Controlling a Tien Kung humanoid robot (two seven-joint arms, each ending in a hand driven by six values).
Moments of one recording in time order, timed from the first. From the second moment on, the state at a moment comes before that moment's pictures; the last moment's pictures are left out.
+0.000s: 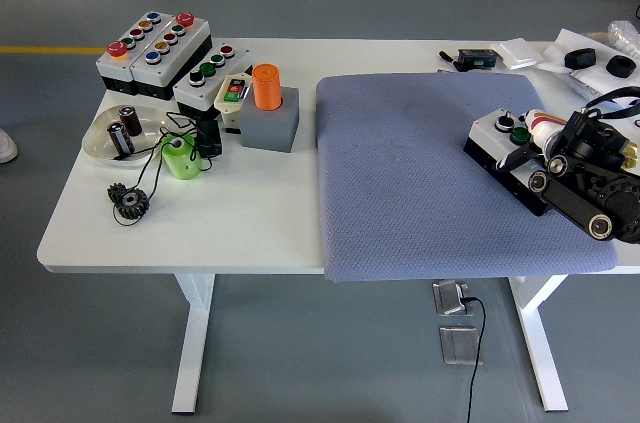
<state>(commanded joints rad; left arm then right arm) -0.16 0.02 -0.66 -0.18 -0.12 0.33 -0.08 1.06 -0.26 0.26 0.68 -1.33 -0.10 -0.60</state>
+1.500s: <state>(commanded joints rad) -0.17 0.02 -0.66 -0.18 -0.12 0.34 -0.08 1.15 -0.43 0.08 0.94 -1.47 -0.01 0.13</state>
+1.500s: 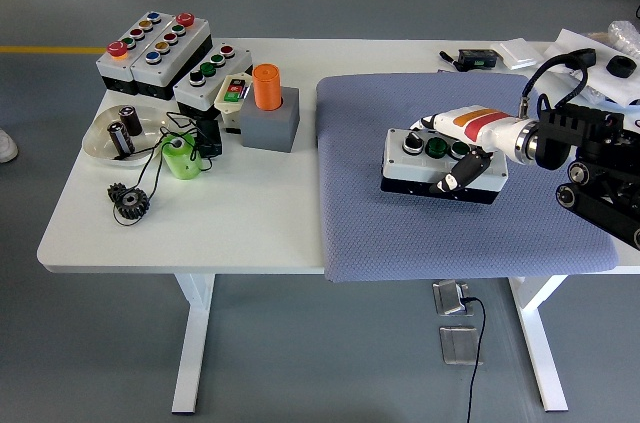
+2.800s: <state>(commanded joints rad) -0.15 0.02 -0.67 -0.18 -0.10 0.34 -0.08 1.12 -0.43 0.02 0.93 -1.55 -0.06 0.24</state>
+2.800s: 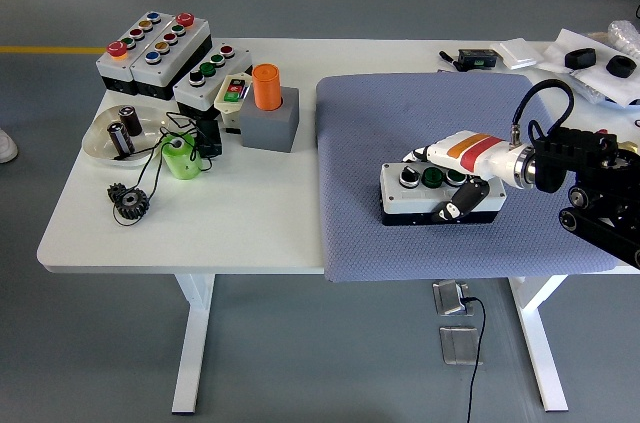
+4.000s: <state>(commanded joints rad) -0.16 0.02 -0.68 -0.18 -0.09 0.34 -0.08 1.11 -0.44 0.03 0.92 -1.59 -0.02 0.21</state>
